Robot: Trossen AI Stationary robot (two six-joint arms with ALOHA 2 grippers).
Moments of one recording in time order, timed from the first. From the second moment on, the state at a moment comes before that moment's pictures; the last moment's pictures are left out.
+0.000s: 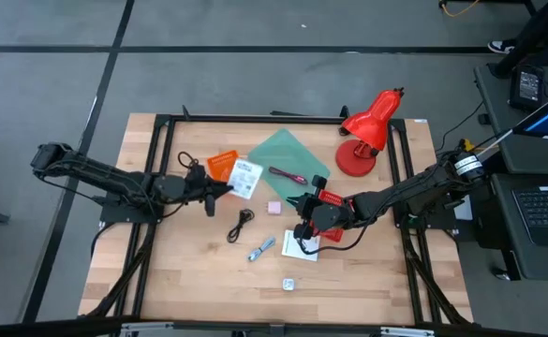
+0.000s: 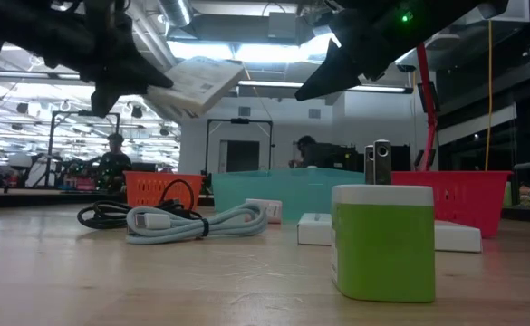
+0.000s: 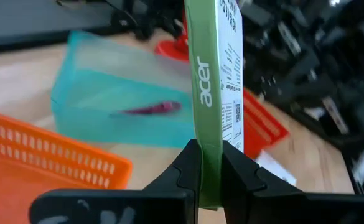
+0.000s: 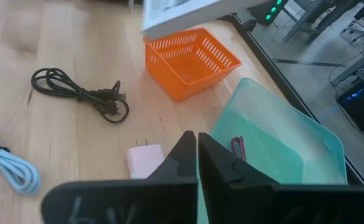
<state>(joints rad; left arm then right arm) -0.18 0.81 0.32 0.18 -0.50 -0.65 0.30 1.57 0.90 0.05 0.71 0.07</state>
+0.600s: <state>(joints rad) -0.27 0.81 0.22 0.19 -0.82 -1.02 0.30 1.57 0.90 0.05 0.71 -0.01</state>
